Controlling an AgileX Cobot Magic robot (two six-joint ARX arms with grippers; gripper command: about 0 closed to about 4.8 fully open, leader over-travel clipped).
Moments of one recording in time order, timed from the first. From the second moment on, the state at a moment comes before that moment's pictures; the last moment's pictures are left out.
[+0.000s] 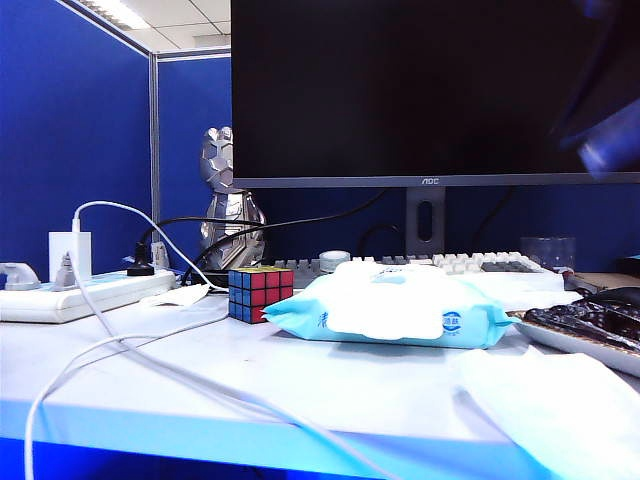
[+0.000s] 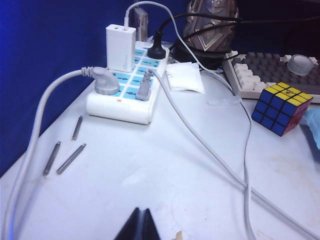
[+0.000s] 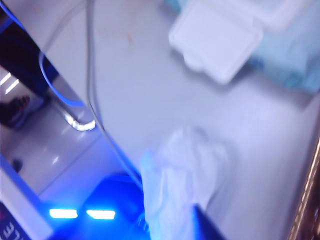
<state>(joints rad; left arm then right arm) -0.03 0.01 0.01 -0.16 0.02 -0.08 0.40 0.77 0.68 -0.70 -0.36 0.00</state>
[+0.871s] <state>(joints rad) -0.03 0.01 0.01 -0.16 0.02 -0.08 0.40 1.13 0.68 -0.68 -0.36 0.00</state>
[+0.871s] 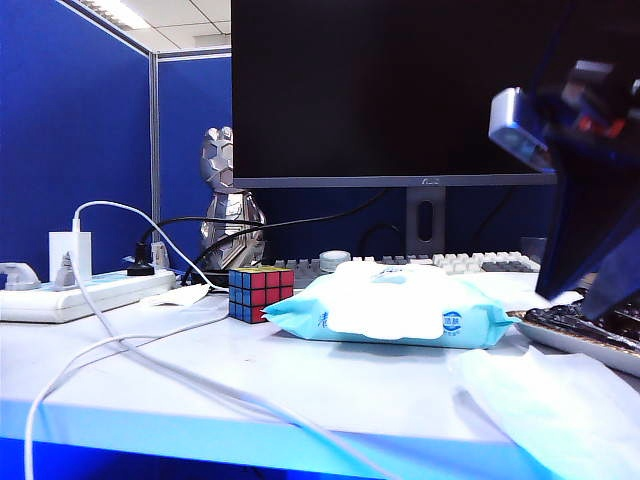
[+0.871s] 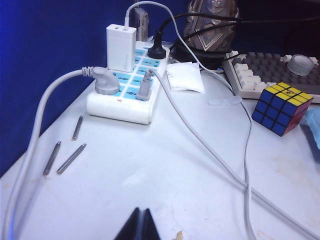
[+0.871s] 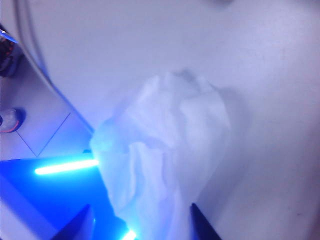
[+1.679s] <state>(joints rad) -0.03 0.01 0.01 -0.16 0.02 -0.08 0.40 1.25 0.69 -0.65 -0.34 -0.01</state>
